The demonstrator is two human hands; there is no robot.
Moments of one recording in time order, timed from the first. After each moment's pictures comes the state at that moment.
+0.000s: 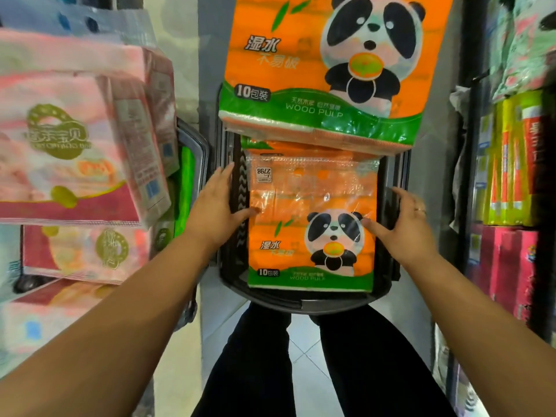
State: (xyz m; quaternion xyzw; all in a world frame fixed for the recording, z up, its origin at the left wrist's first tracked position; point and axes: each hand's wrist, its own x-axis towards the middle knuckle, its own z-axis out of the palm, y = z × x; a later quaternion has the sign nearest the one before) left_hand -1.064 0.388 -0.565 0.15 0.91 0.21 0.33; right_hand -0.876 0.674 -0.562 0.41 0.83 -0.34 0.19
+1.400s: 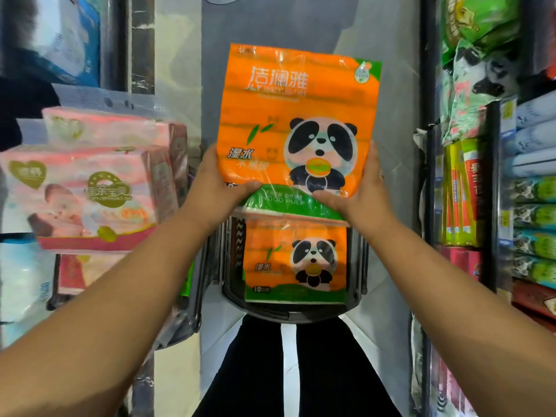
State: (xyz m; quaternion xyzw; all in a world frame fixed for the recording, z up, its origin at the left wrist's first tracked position) left_hand -1.126 0.466 -0.411 0.07 0.85 0.41 0.32; right_hand -0.992 0.691 -0.441 0.33 0.78 -0.52 0.05
